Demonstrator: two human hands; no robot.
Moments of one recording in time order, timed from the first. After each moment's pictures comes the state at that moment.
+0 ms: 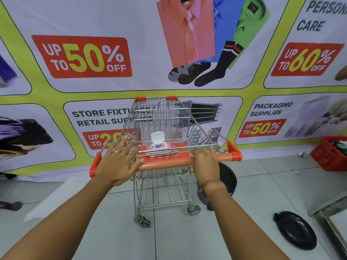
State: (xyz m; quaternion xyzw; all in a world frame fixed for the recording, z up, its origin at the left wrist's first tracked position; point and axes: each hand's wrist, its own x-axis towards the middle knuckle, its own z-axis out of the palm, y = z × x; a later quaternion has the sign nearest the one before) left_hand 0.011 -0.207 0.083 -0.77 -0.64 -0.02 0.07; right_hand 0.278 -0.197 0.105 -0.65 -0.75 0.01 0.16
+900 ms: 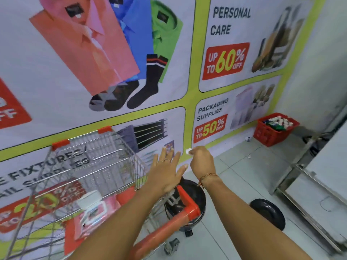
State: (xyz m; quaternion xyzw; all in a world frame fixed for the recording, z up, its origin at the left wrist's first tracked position) left_hand 0.314 -0.001 0.088 -0.88 -0.47 -0.04 -0.10; right_hand 0.449 -0.023 0.100 -0.78 -0.57 0.06 0.25
